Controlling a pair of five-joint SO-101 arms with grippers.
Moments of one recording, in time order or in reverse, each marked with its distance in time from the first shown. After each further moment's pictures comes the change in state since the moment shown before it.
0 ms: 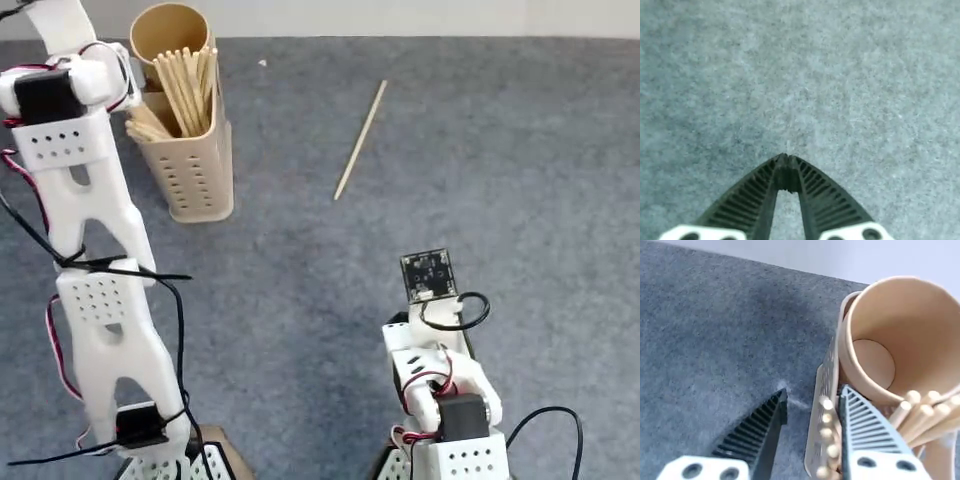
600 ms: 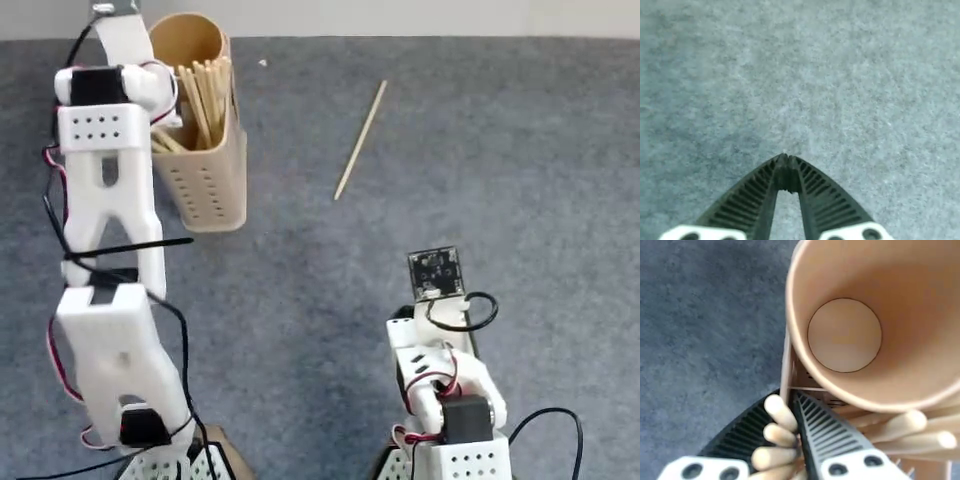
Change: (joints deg) left arm 3.8 -13.9 39.8 -13.4 0.2; right arm 1.1 0.0 -2.3 0.0 0.0
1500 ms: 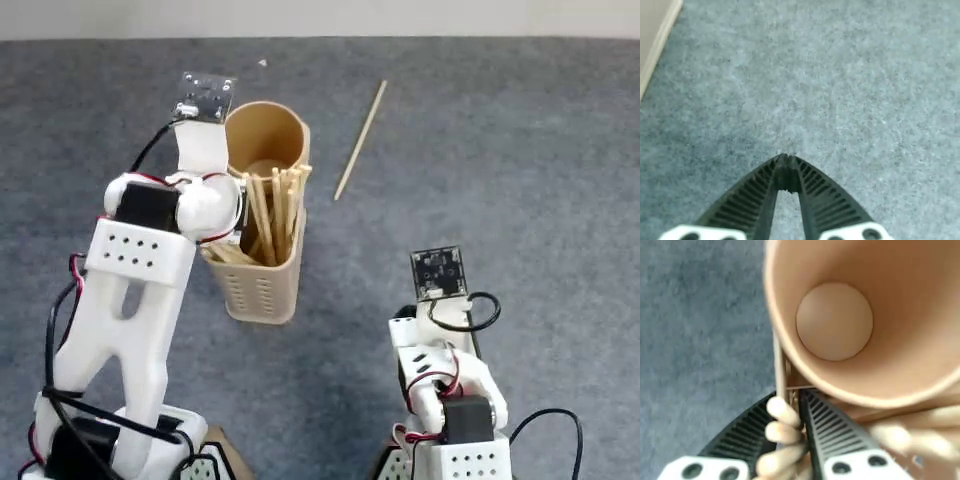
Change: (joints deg) left arm 17.7 -48.1 69.2 -11.2 -0.9; right arm 1.1 0.0 -0.1 0.0 0.0
